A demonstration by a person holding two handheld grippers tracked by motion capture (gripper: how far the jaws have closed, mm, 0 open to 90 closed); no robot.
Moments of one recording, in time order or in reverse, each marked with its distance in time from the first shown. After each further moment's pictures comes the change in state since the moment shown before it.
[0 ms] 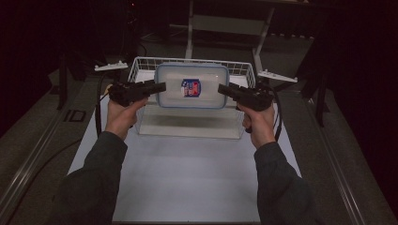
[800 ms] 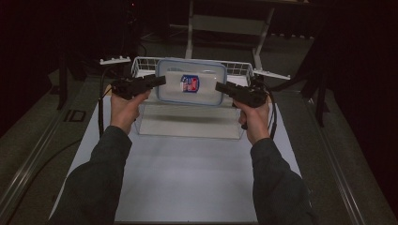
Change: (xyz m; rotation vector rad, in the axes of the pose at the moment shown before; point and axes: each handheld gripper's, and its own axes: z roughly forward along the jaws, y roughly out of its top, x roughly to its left) left arm 0.010 0.010 0.013 -0.011 0.107 -0.036; right arm -0.015 -0.001 0.019 0.016 -0.032 0.043
